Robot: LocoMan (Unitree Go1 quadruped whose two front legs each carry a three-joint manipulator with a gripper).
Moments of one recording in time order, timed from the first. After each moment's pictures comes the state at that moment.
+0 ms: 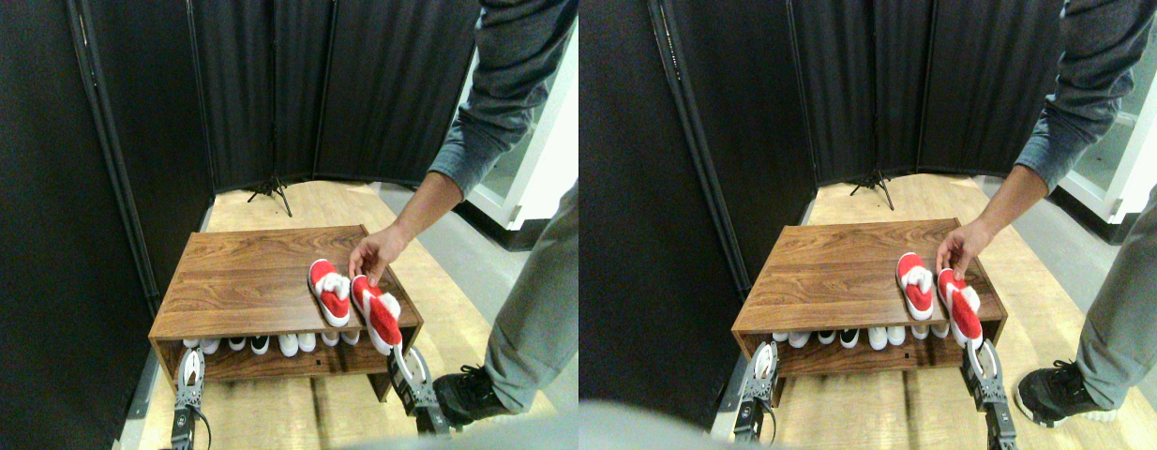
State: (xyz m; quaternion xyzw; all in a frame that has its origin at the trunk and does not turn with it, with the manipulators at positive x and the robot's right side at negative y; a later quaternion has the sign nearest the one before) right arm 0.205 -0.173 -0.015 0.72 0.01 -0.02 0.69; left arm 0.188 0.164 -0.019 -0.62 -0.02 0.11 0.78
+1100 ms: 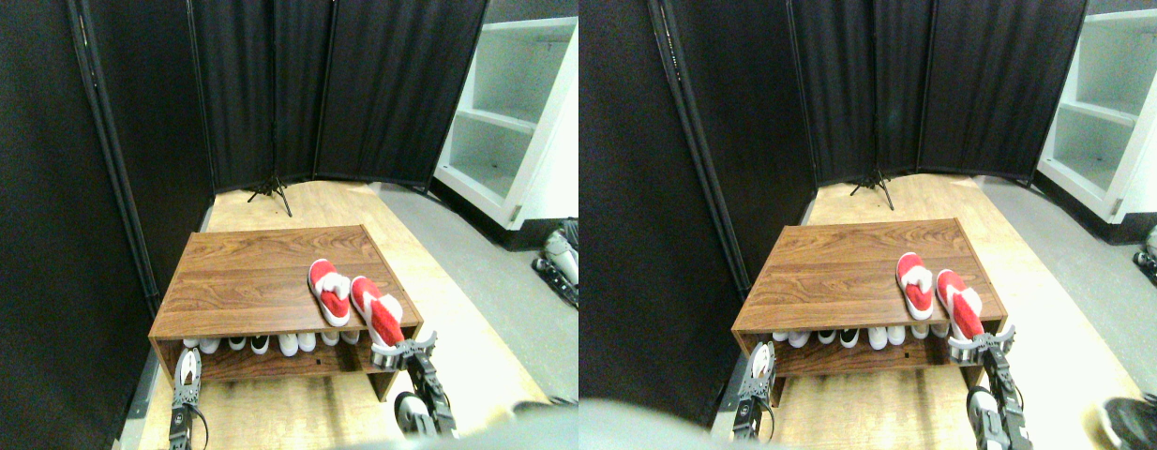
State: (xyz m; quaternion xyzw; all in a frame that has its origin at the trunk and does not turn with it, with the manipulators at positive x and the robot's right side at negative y) right arm 0.272 -0.192 -0.048 0.66 0.13 -0.01 0.74; left arm 0.190 0.171 -0.024 -0.62 -0.03 0.12 0.78
